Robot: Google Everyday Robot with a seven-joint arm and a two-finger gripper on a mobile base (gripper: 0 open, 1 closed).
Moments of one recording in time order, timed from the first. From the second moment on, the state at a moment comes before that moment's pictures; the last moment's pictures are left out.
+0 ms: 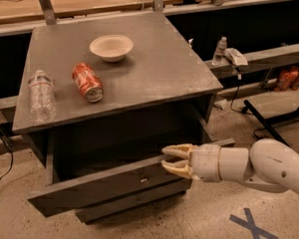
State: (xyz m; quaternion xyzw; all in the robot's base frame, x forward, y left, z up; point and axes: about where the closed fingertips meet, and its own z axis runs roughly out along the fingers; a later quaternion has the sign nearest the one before) arm 0.472 -0.066 0.680 -0.54 0.66 0.25 0.46
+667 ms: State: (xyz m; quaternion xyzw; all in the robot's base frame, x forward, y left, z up) arm 0.472 -0.066 0.685 -0.54 0.66 0.25 0.46
